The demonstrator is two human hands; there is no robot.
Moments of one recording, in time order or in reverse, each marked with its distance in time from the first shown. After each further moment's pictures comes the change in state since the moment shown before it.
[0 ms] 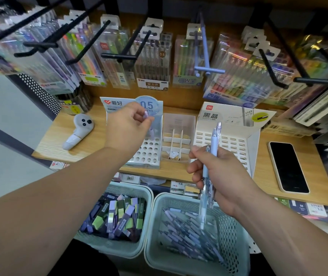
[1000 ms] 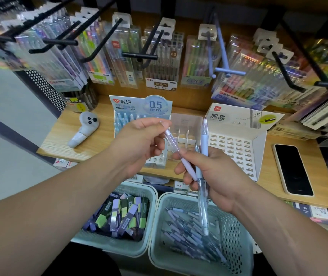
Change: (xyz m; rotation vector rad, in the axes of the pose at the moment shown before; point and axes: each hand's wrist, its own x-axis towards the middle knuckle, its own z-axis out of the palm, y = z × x) left_hand -0.029 0.028 -0.028 -0.843 -0.427 -0.559; right_hand 0.002 -0.004 0.024 -0.050 -0.201 0.014
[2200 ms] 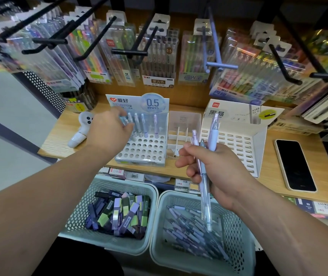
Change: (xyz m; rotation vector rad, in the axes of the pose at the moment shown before) left_hand 0.049 -0.011 -0.068 1.195 0.464 0.420; right_hand -0.003 -0.001 -0.005 0.053 0.078 -0.024
